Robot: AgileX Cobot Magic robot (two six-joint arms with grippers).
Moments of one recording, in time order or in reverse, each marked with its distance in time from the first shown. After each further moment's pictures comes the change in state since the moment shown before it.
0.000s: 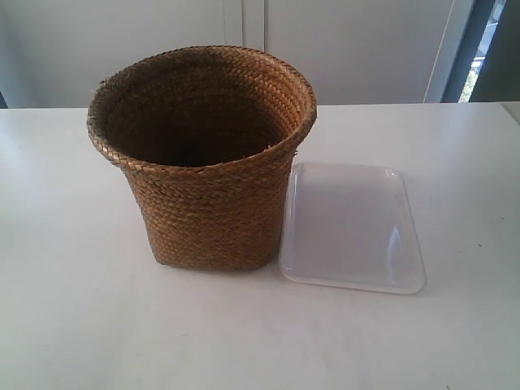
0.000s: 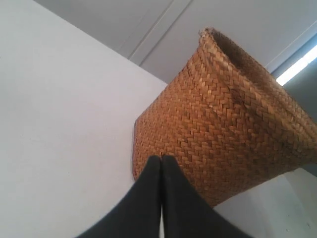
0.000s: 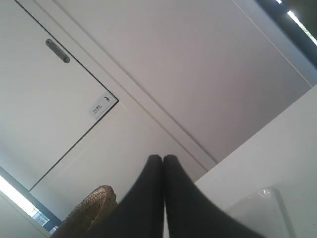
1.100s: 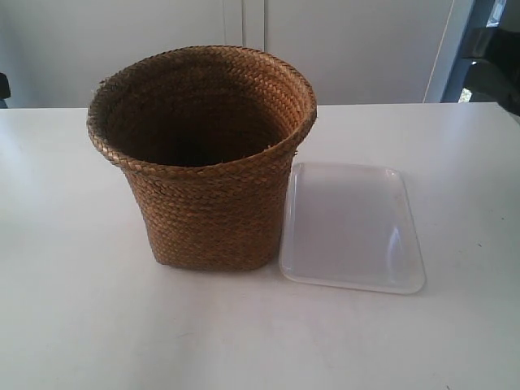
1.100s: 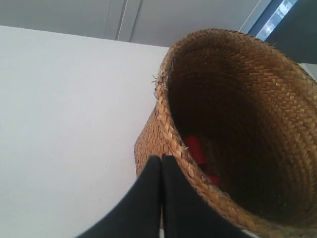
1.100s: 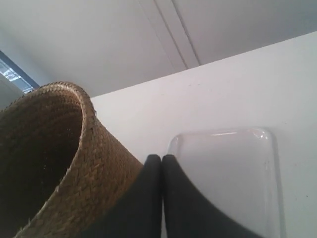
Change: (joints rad) left arm 0.000 0.942 -0.843 0.150 0.266 0.245; right arm 0.000 0.850 -0.689 0.000 0.486 -0.326
